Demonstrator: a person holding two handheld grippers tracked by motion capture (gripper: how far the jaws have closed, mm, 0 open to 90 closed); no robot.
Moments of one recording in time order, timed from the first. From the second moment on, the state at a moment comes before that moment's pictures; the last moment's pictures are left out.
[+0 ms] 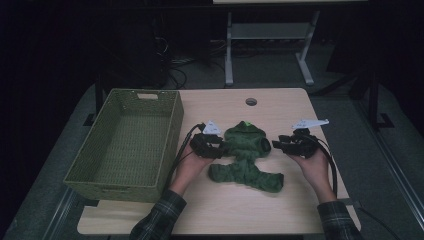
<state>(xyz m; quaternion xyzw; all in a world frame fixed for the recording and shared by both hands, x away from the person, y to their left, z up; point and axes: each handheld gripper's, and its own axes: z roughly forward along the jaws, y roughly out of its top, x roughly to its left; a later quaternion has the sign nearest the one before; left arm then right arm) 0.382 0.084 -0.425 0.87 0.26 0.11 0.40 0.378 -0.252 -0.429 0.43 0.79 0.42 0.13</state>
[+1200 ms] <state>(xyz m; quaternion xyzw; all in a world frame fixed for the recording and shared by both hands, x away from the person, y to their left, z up) 0.253 0.124 -0.476 0.88 0.28 0.12 0.37 0.308 -0.138 -0.417 0.30 0.84 0.44 0.08</state>
